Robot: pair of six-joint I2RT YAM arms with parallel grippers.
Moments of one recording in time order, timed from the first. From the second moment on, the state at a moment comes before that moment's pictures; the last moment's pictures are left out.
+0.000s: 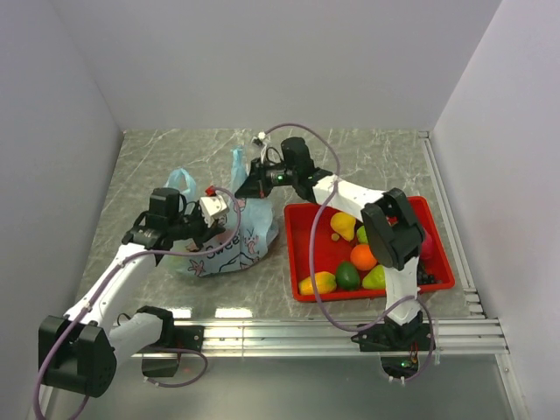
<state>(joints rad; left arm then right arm) -0.22 1.02 0.70 -0.36 0.66 0.56 0.60 1.99 1.45 0.25 -0.85 0.41</state>
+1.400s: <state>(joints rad) -0.10 0.81 1.07 -0.50 0.26 0.06 0.67 2.09 1.56 -0.16 -0.56 0.17</state>
